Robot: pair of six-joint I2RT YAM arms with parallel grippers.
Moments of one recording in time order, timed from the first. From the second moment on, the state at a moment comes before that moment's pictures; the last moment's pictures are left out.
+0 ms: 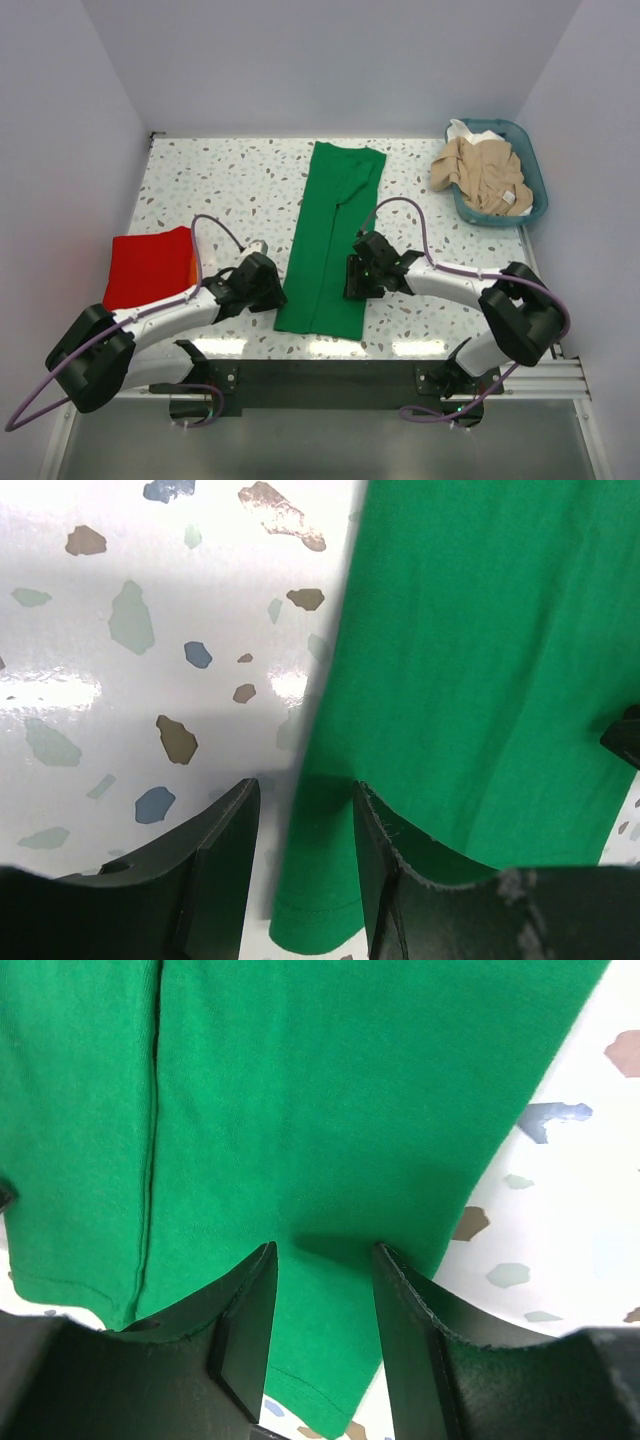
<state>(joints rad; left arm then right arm) -0.72 1.18 0.47 -0.26 -0.13 -0.89 0.74 1.50 0.75 -0.29 -0.03 0.72</state>
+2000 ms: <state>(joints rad) -0.91 1.14 0.34 -0.13 0.16 -1.00 0.61 0.95 0.30 -0.38 -0.34 0.90</state>
